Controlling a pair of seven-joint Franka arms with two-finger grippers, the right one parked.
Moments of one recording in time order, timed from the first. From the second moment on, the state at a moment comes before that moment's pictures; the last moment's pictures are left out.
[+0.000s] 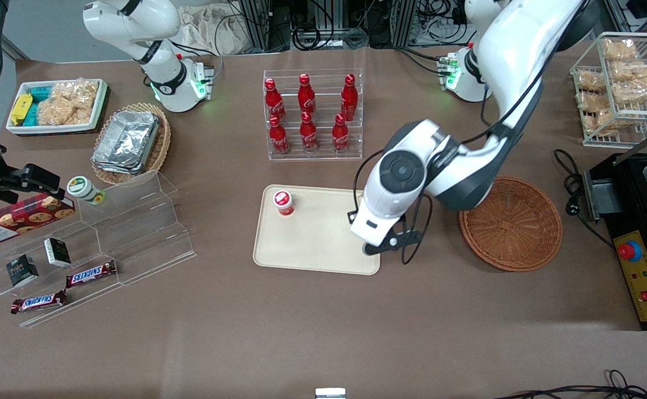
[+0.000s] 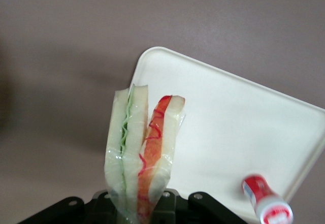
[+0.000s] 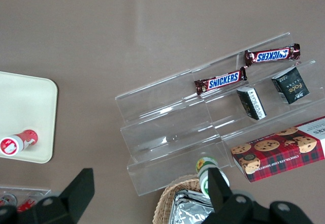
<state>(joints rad) -0.18 0.71 -0.58 -1.35 0.30 1.93 -1.03</state>
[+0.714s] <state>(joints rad) -0.19 0.93 -0.58 -1.34 0.40 2.07 -1.08</state>
